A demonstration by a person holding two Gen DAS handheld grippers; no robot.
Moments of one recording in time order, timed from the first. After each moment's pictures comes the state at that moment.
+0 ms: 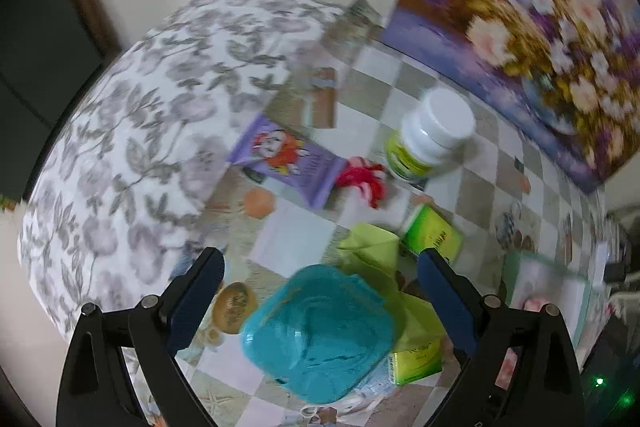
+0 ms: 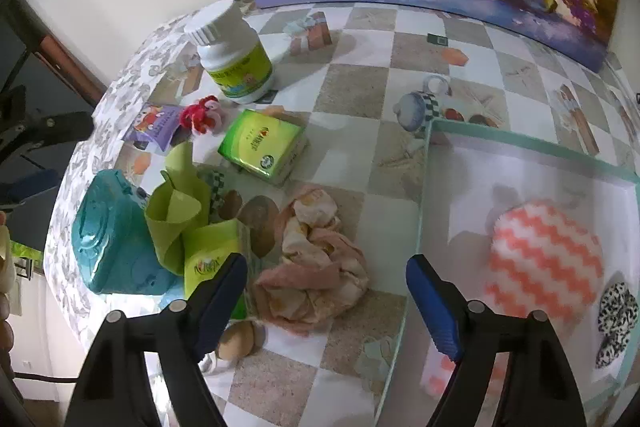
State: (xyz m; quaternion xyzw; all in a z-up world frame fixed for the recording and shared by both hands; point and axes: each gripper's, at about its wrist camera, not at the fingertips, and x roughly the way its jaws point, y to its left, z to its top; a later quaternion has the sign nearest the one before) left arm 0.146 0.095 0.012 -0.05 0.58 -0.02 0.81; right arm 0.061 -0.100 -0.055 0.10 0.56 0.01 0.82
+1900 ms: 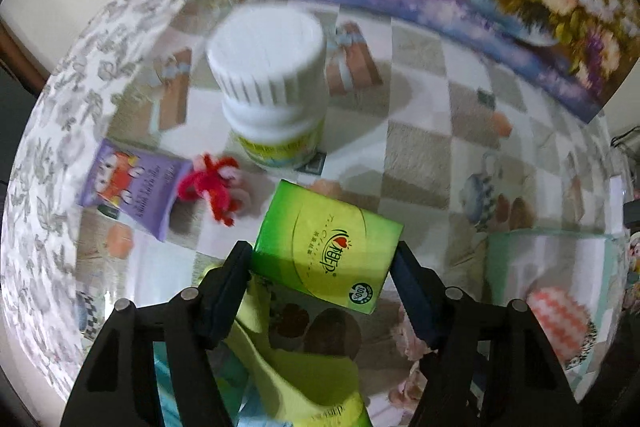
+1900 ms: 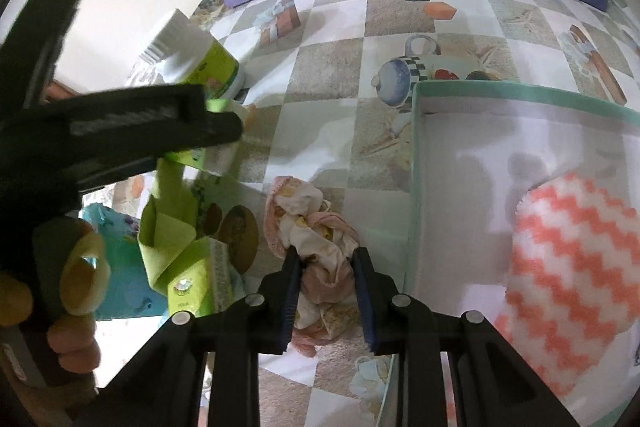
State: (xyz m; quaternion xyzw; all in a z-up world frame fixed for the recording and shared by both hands) left arm 0.182 -0.013 -0.044 0.02 0.60 -0.10 0.79; right arm 0.075 -0.139 -0.079 0.20 0.58 0.02 0.79
